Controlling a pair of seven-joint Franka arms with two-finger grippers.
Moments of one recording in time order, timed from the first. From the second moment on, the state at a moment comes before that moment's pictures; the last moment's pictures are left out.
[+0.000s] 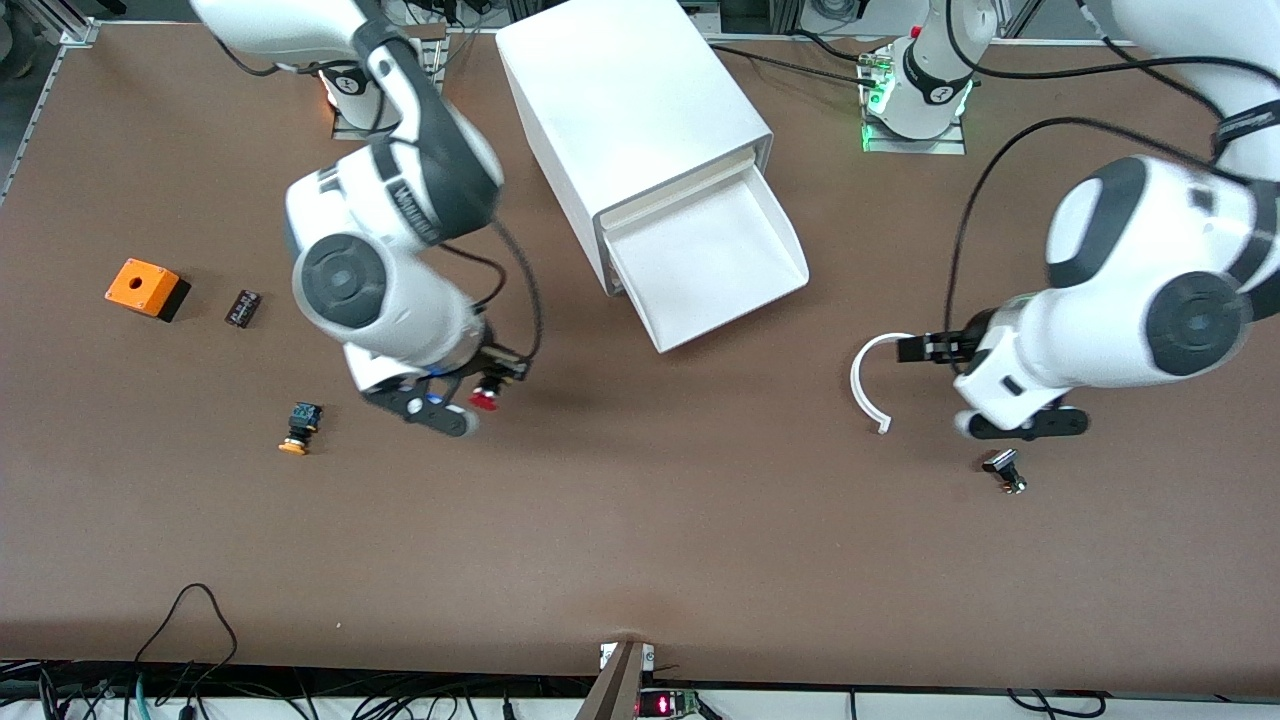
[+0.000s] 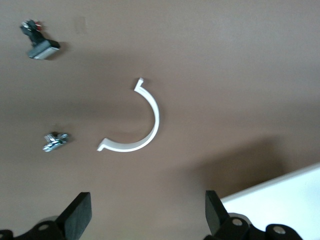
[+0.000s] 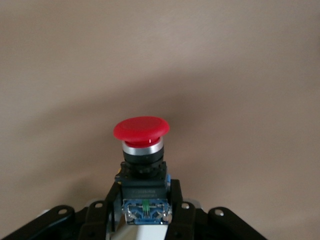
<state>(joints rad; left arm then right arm) 0.03 0.50 -0.33 -1.31 0.02 1.54 -0.39 0.44 0.62 -0.01 -1.17 0.14 1.69 0.72</state>
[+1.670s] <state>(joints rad) -0.17 0.43 -0.56 -1.93 0.16 2.21 -1.13 0.33 0.63 -0.20 -1.82 0.14 2.41 0.07</state>
